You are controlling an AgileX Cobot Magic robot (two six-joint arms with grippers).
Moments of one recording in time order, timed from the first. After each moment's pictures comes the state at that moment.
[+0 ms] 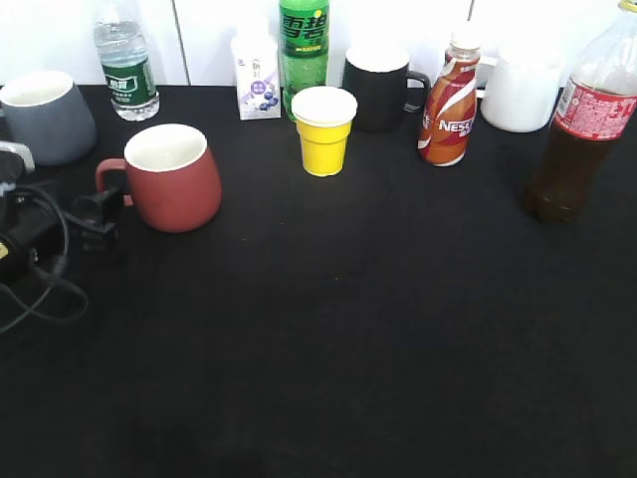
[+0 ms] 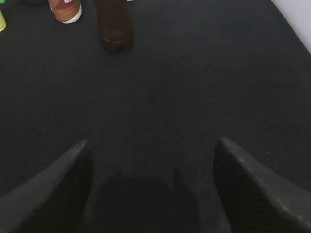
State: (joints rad) left arm -0.20 1.88 -0.46 0.01 -1.07 -0.03; right arm 0.05 -0.01 -0.50 -0.04 1.04 0.09
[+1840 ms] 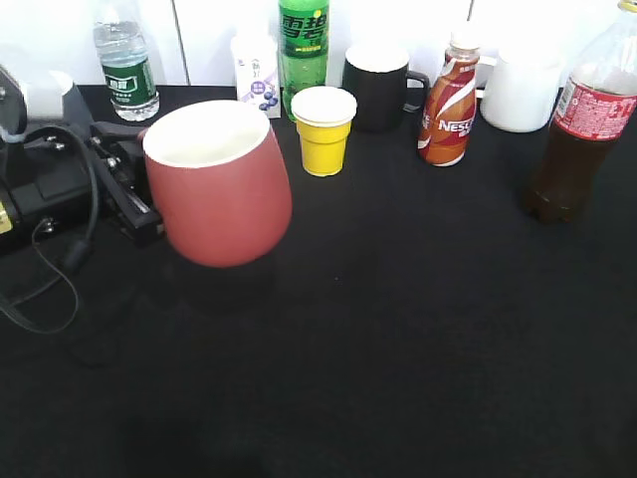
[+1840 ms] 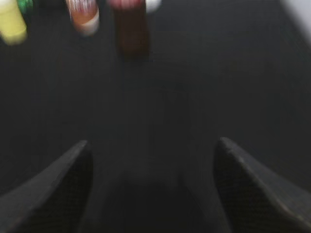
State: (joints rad) left arm -0.30 1.57 -0.49 0.66 -0.99 -0.31; right arm 0.05 0.09 -0.53 0.01 0.88 0.03
